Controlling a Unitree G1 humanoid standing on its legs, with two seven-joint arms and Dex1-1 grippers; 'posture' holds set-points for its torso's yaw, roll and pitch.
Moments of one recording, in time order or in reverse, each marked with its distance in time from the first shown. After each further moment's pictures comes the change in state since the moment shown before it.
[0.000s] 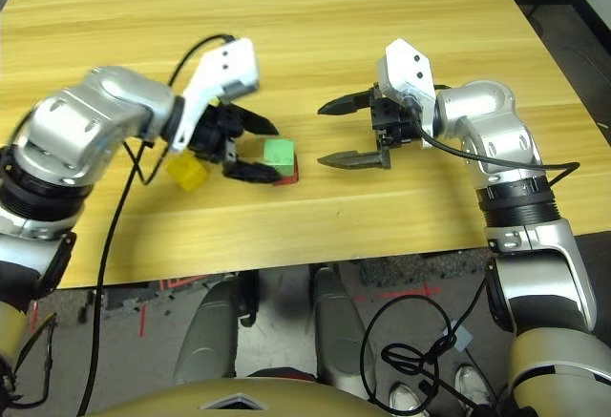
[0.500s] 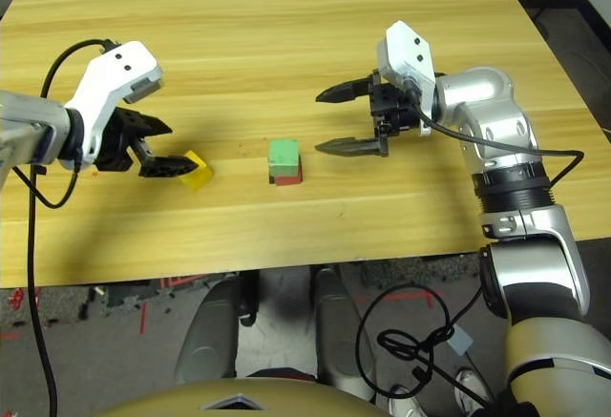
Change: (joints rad) left arm 0.220 0.152 0.097 -0.284 -0.068 0.317 0.235; right arm -0.069 0.036 0.004 0.092 -0.013 -0.020 0.035
